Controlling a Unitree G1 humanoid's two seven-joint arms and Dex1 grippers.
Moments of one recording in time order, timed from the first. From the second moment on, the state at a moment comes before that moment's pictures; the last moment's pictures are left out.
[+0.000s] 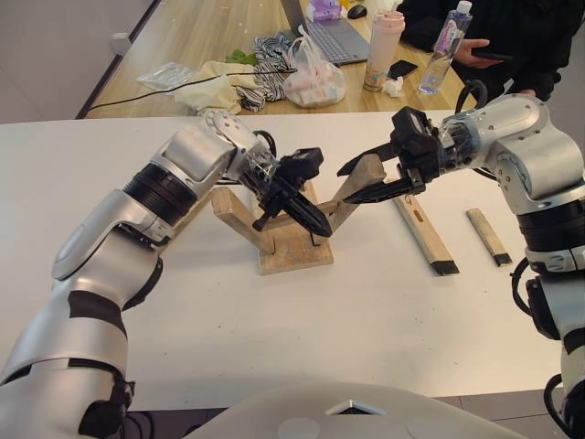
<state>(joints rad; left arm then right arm) -1.08 0.56 -0.81 0.46 -0.61 0.49 -1.61 -0.83 -0.71 0.33 0.12 0.43 0.44 1.45</state>
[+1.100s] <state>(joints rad) -1.16 0.42 -0.76 0.80 -0.68 0.96 -1.62 -0.82 -0.63 0.27 0.14 0.42 0.54 1.43</state>
